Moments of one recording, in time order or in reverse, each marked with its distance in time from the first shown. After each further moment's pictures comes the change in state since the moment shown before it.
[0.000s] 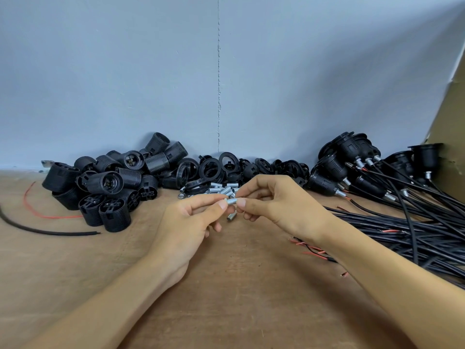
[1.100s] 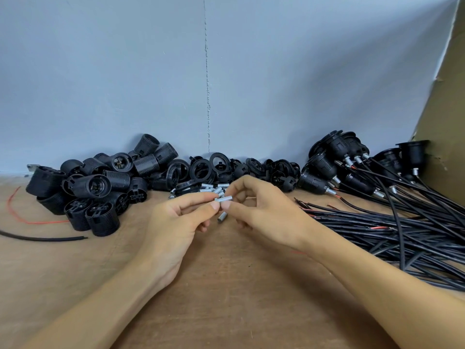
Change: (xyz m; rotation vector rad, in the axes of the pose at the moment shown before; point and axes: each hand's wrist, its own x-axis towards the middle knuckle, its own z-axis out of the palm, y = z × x) left_hand 0.000 0.000 0.003 -0.150 -0.011 0.053; right_hand -0.006 -0.002 0.012 -0.203 0.061 0.013
